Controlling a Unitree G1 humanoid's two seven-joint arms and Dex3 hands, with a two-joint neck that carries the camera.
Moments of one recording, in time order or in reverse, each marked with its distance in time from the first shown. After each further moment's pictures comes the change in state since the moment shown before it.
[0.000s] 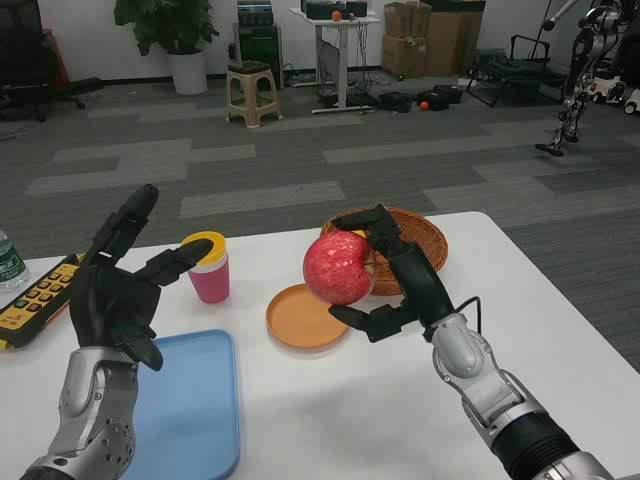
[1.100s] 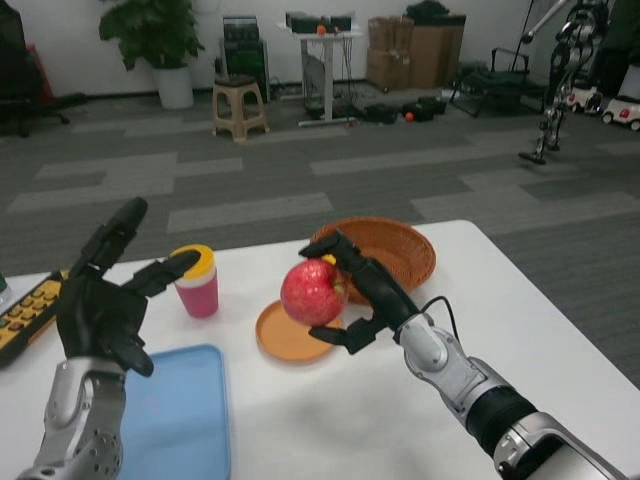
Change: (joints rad) left arm -0.059 -0.002 -0.026 0.084 -0.022 -0.007 0.000; right arm -0.206 -0.001 0.132 0.341 -0.117 -0.028 -0.033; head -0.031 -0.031
